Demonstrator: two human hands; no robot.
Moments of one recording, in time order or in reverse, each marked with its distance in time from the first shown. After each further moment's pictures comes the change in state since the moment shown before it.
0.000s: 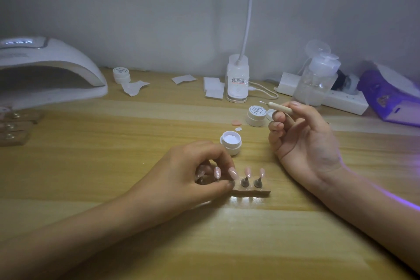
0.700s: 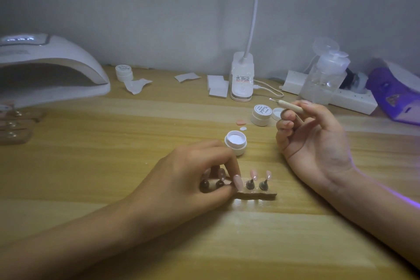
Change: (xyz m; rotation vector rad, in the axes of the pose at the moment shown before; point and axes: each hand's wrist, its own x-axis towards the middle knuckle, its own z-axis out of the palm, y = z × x) left_hand -0.004 0.001 0.000 0.094 0.025 0.152; right_hand 0.003 0.001 -0.004 0.020 0.030 -0.032
